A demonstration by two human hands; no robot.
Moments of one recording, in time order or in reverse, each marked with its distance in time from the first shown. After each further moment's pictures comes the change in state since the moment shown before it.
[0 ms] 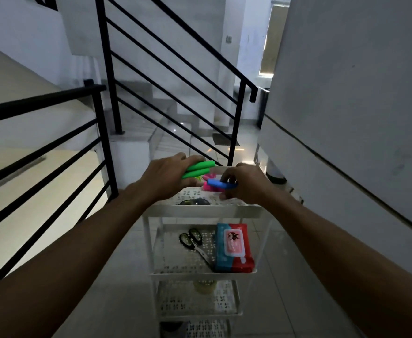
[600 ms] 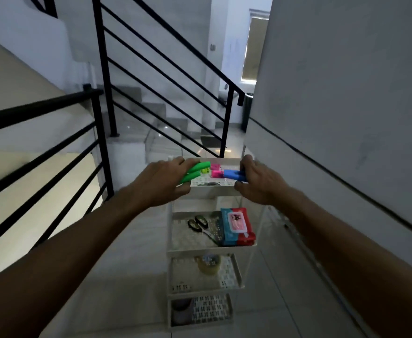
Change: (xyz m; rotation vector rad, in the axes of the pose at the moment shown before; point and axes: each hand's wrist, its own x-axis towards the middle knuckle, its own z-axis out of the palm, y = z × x) left_hand -0.101 0.000 -0.071 0.041 0.043 0.173; right_hand -0.090 -0.069 -0.018 -0.146 0.138 0.105
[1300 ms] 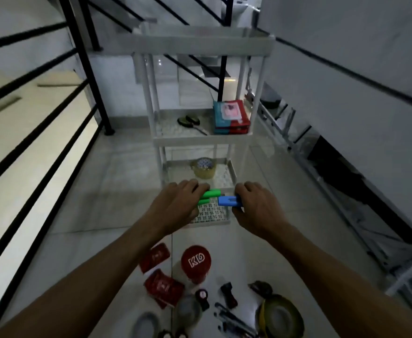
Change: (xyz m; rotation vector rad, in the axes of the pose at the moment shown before) left_hand -0.221 0.201 0.194 -0.085 -0.274 0.025; right_hand -0.288 0.007 0.236 -0.037 -0.060 0.012
